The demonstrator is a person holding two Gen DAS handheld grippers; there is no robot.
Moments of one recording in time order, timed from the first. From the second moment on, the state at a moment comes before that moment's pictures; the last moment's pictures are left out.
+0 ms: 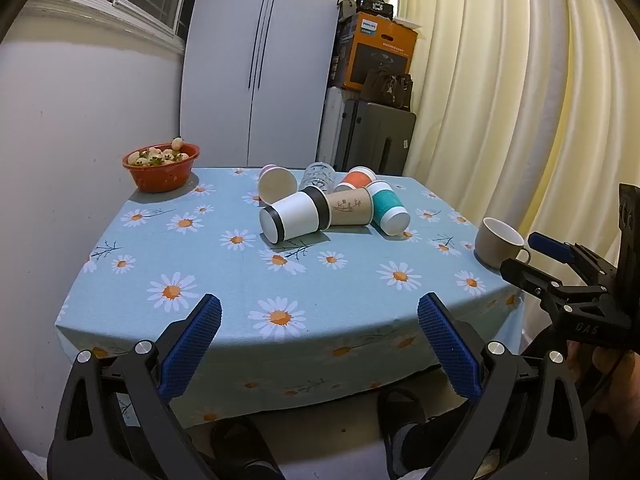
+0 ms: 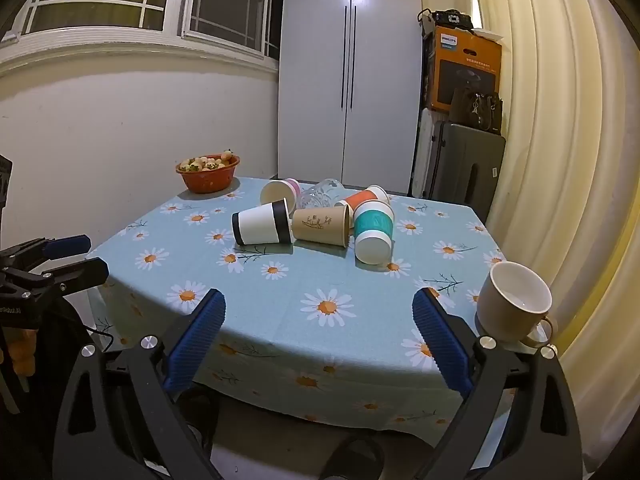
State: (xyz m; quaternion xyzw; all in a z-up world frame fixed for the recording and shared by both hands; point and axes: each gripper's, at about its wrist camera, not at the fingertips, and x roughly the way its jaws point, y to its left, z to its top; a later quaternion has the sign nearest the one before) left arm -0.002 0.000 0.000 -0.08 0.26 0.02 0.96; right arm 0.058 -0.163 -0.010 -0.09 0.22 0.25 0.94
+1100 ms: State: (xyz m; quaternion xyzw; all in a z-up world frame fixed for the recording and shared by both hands) left arm 0.004 0.002 -0.006 -0.08 0.26 0.02 0.96; right arm 0.062 -0.161 -0.014 -0.09 0.23 0.25 0.94
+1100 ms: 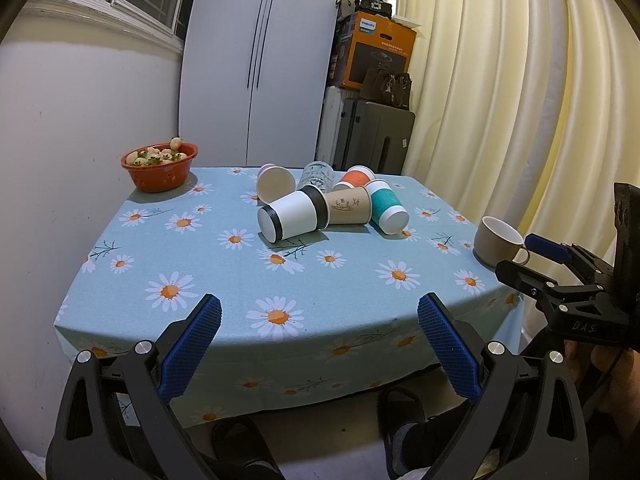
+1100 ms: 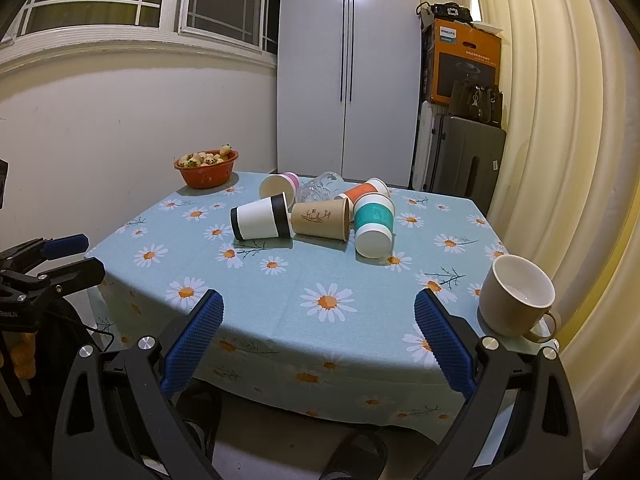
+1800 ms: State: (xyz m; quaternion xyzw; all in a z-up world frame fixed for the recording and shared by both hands) left arm 0.001 -0.001 -0.004 -0.08 0.26 0.02 0.96; right arm 0.062 -0.161 -0.015 -0.09 0.23 0.25 0.93
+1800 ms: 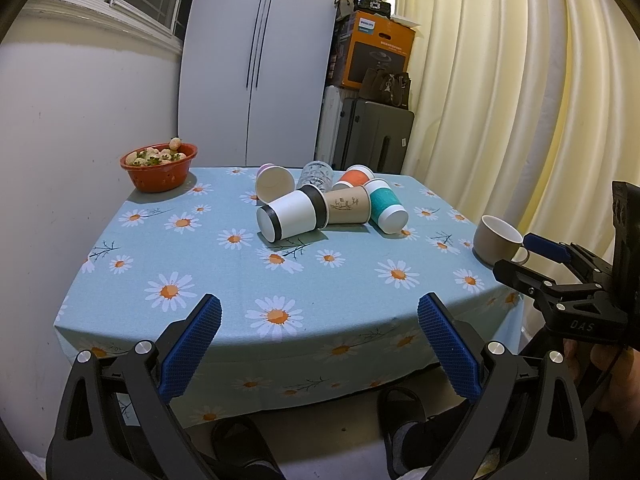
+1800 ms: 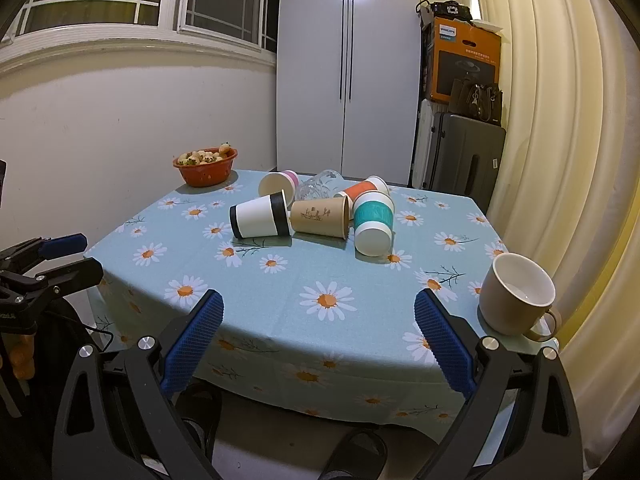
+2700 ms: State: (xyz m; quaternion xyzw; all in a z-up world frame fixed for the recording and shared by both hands) left arm 0.000 -0.004 -0.001 -0.08 0.26 0.02 0.96; right arm 0.062 -0.162 -0.016 -0.09 0.23 0.25 0.93
